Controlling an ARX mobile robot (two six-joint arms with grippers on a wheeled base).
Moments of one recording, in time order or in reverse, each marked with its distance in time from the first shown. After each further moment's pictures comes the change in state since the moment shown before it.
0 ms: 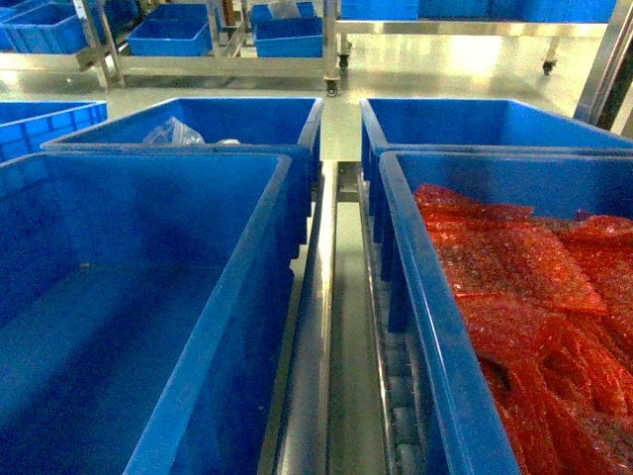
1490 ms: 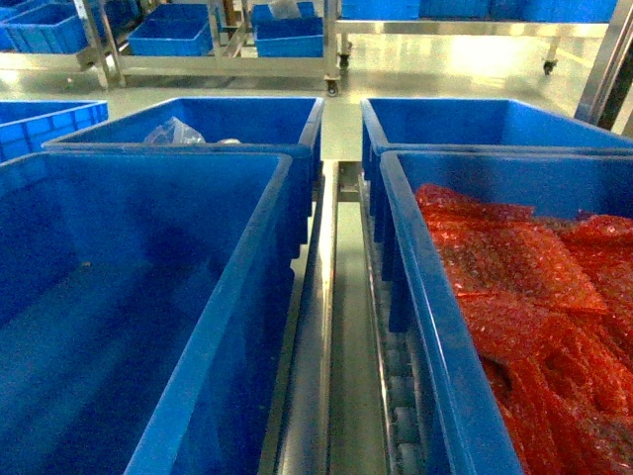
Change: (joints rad) left arm 0.056 0.744 0.212 0.351 0.206 -0.028; right arm 0.000 0.000 0.000 0.000 0.000 0.000
